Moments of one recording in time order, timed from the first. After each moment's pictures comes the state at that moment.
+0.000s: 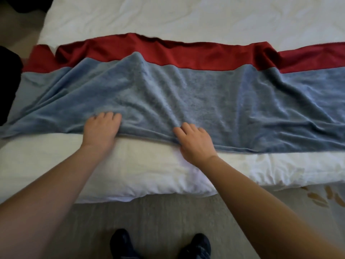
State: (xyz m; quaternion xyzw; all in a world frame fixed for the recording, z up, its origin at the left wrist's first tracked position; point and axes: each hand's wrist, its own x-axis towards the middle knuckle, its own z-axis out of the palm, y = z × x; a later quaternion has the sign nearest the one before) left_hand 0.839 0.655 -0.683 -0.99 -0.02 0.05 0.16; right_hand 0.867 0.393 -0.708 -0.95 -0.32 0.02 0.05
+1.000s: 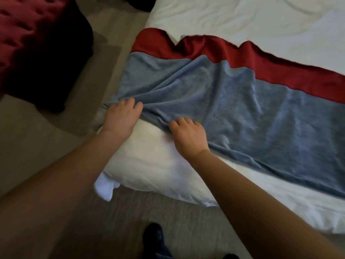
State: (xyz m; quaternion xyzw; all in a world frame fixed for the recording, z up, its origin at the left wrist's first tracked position) left_hand 0.752 0.930 -0.704 -0.99 -0.07 -0.03 0.11; right_hand 0.806 0.733 -0.704 -0.91 -0.41 0.02 0.02
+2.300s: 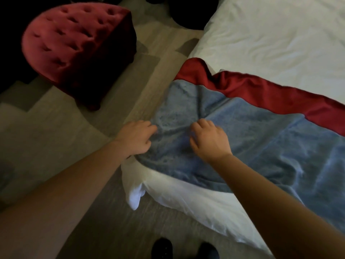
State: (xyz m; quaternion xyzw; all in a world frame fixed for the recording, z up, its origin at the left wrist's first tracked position) left_hand 0.698 1.033 -0.697 -0.99 -0.06 0.09 -0.04; right_hand 0.824 0.824 -0.682 -0.88 -0.47 0.00 0.07
